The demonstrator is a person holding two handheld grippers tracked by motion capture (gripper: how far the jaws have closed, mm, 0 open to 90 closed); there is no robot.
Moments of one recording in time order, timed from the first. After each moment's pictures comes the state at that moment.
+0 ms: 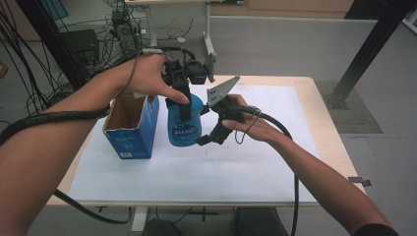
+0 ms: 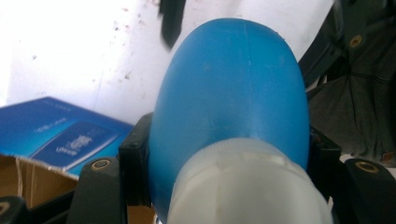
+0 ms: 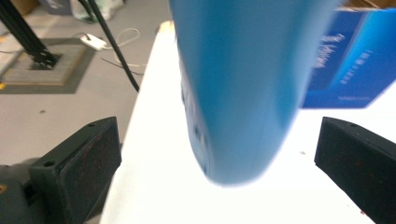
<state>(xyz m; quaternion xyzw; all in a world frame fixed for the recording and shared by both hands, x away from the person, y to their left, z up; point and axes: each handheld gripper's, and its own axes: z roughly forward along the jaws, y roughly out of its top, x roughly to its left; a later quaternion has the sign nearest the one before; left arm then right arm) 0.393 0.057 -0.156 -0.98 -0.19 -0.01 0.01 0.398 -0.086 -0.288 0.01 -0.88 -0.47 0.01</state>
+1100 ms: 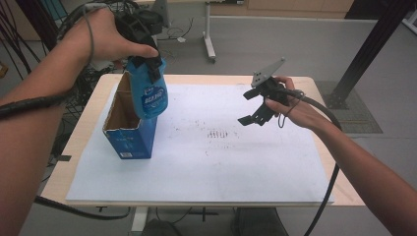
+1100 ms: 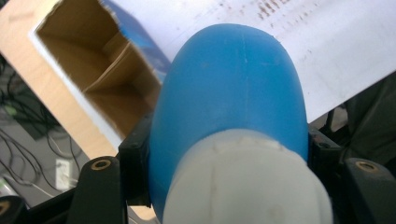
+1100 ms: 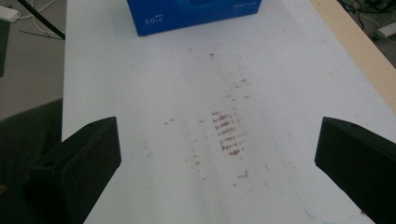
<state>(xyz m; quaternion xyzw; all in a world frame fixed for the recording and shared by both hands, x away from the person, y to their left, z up) 0.413 0.134 -0.075 -0.88 -0.47 -0.06 -0.02 0.425 -0.192 -0.255 -0.12 -0.92 -0.37 -0.06</state>
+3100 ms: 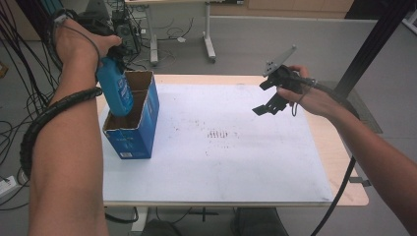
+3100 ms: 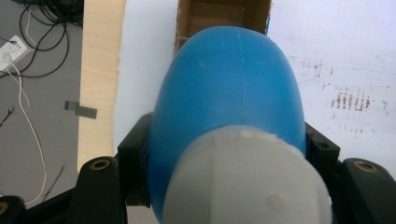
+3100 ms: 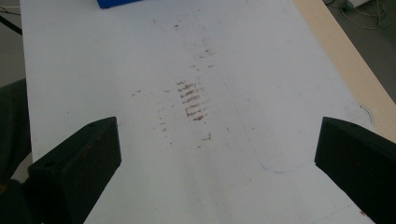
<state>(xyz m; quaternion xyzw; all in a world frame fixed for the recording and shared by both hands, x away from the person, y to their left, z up) 0.450 0.225 -0.112 -0.66 -0.74 -0.06 -0.04 0.441 -0.216 -0.236 -0.15 -0.93 -0.32 -0.09</state>
